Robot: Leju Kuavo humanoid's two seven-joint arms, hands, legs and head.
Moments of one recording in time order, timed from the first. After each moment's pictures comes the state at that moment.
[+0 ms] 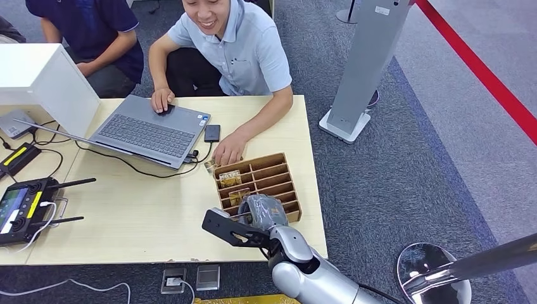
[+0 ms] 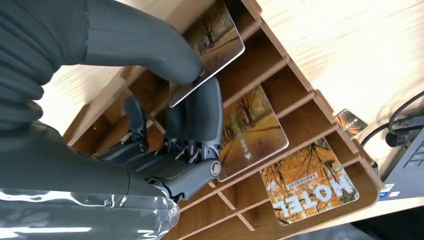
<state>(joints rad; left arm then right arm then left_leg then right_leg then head) -0.11 0.09 -1.19 -0.20 1.34 0.21 0.13 -0.44 0.05 0.97 -1.17 0.66 -0.06 0.58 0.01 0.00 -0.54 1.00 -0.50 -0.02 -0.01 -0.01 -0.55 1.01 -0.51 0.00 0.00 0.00</state>
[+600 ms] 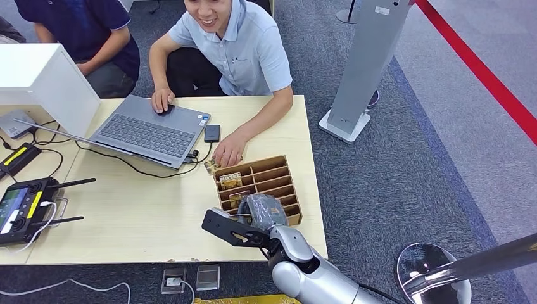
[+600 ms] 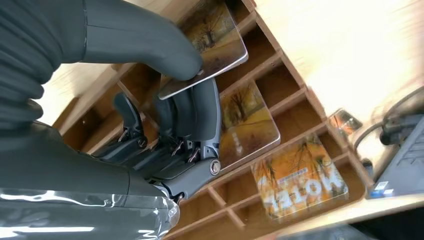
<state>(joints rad) -0.11 0.09 -1.19 -0.20 1.33 0.22 0.13 -0.44 0.05 0.97 -1.16 0.66 -0.07 0.57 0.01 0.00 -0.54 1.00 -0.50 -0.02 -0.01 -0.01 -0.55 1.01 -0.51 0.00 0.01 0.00</state>
